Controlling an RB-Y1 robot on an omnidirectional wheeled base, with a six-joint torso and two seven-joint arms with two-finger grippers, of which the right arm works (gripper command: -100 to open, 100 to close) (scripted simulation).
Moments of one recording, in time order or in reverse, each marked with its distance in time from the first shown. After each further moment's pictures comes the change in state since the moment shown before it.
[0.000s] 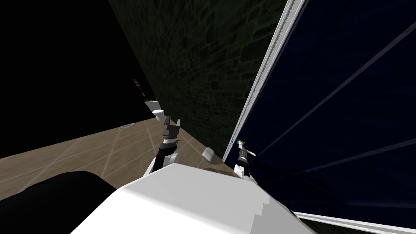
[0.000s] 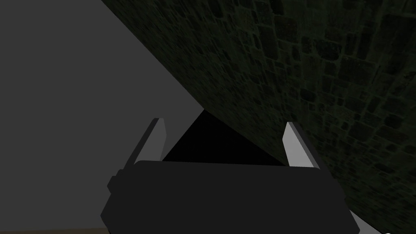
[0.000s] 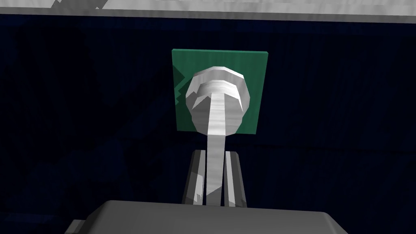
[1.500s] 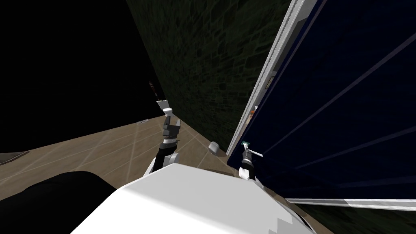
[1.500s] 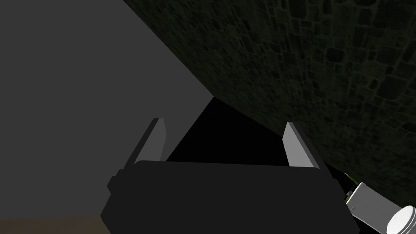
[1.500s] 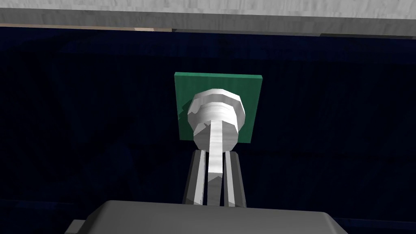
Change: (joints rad) arm 0.032 -0.069 0.028 0.000 0.016 -0.011 -0.079
